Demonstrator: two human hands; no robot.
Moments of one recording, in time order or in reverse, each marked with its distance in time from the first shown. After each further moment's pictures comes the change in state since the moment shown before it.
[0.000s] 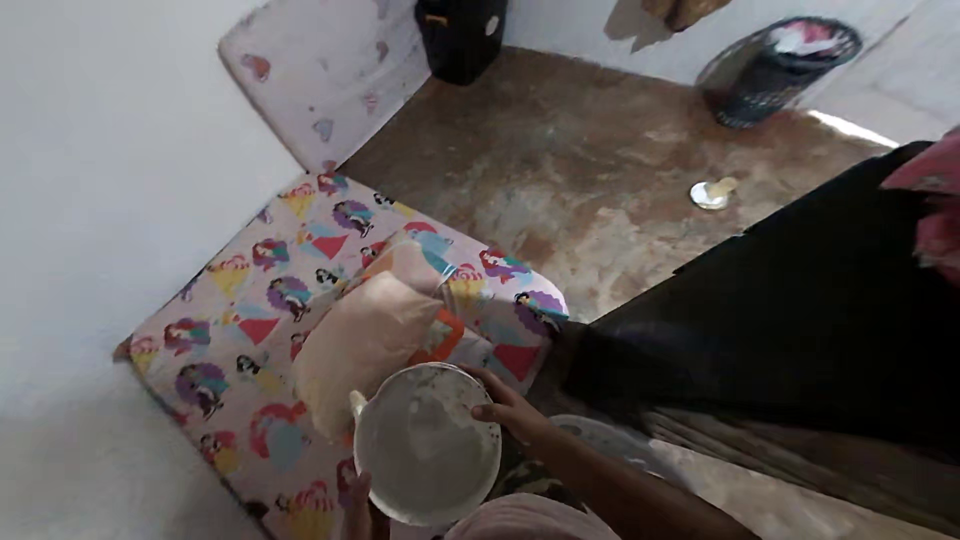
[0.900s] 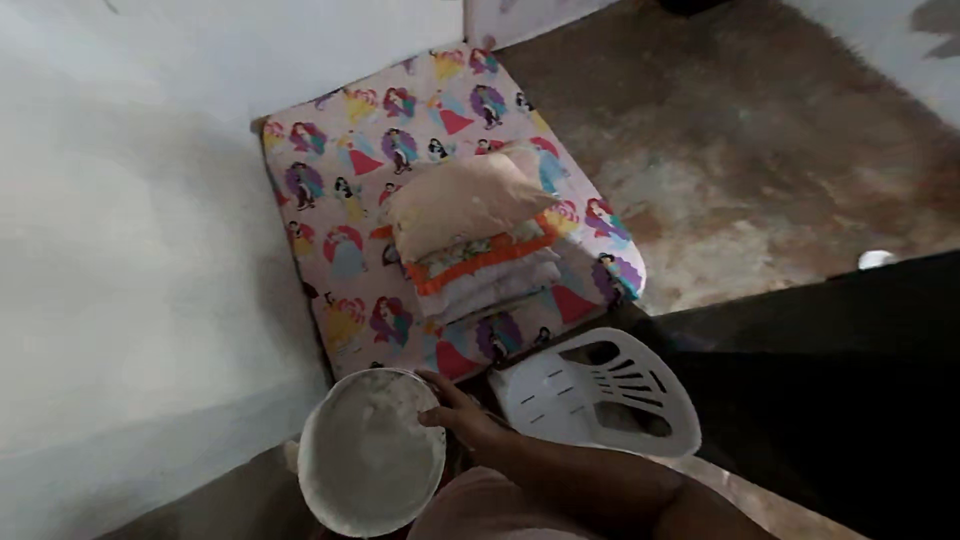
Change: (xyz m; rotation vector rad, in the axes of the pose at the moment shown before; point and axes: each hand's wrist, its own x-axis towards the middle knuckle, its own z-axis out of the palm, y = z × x) left_hand -0.322 -0.246 -0.229 -0.379 0.628 0.111; right_hand -0.169 0.209 0.211 -0.170 -0.366 0.493
